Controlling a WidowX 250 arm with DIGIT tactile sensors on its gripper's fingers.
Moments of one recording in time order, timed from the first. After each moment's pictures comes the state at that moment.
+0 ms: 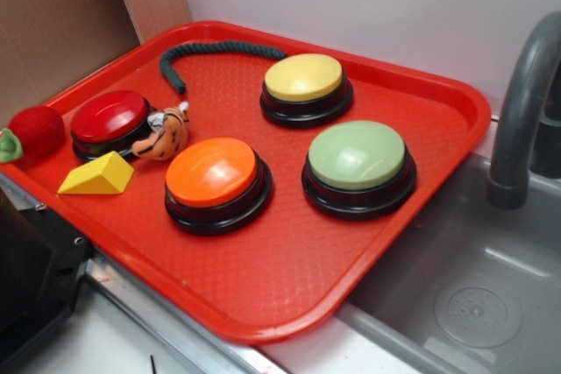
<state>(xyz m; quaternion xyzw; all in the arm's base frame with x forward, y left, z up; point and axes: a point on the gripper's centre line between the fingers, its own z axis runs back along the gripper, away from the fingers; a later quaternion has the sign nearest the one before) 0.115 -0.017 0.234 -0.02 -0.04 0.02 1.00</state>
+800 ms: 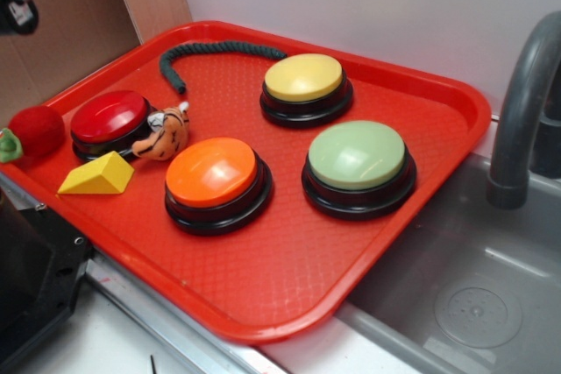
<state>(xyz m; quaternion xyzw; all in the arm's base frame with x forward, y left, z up) 0.115 0.091 0.148 0.00 -0.03 0.21 0.98</state>
